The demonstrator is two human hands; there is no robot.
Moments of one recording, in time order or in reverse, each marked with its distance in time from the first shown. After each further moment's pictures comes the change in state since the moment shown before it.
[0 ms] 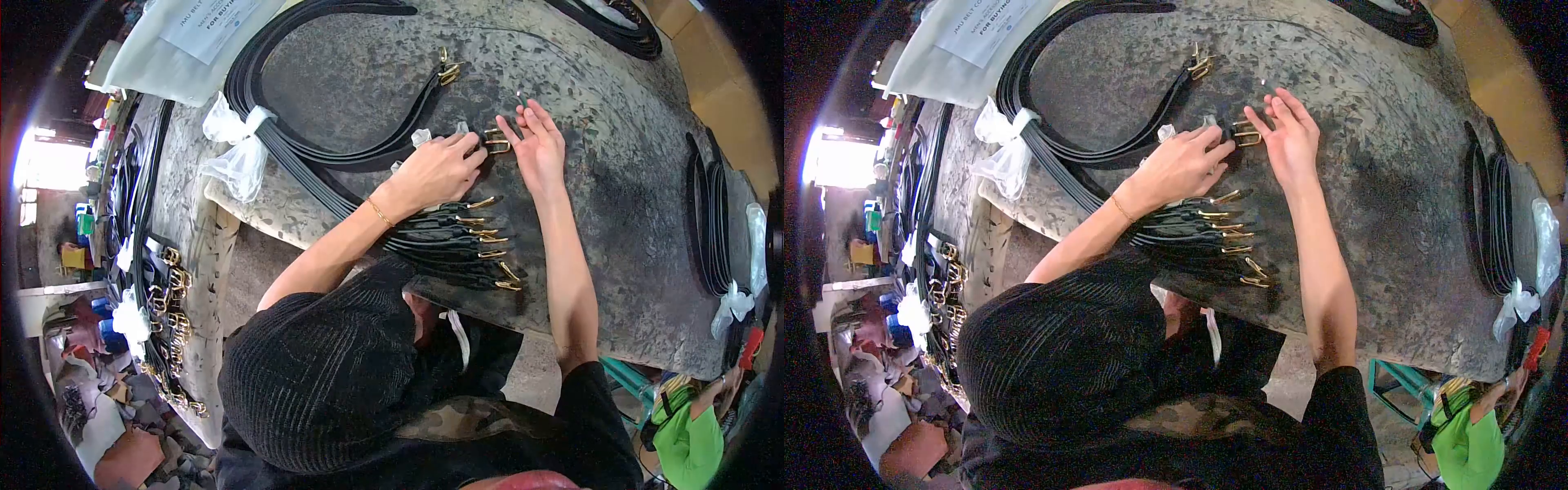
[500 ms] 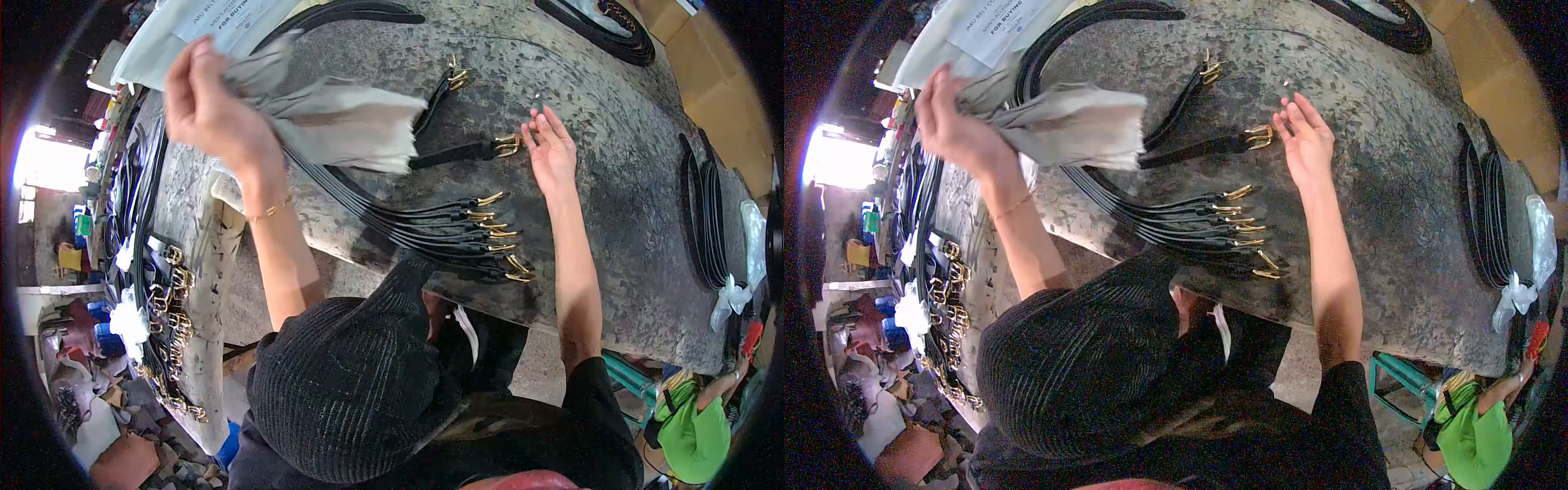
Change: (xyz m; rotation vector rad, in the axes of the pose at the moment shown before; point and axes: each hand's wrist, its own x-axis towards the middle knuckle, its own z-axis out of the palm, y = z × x) left_hand -0.020 -0.026 -0.211 -0.301 1.494 -0.421; right_hand -0.006 -0.014 -0.006 -0.083 0.066 -0.032
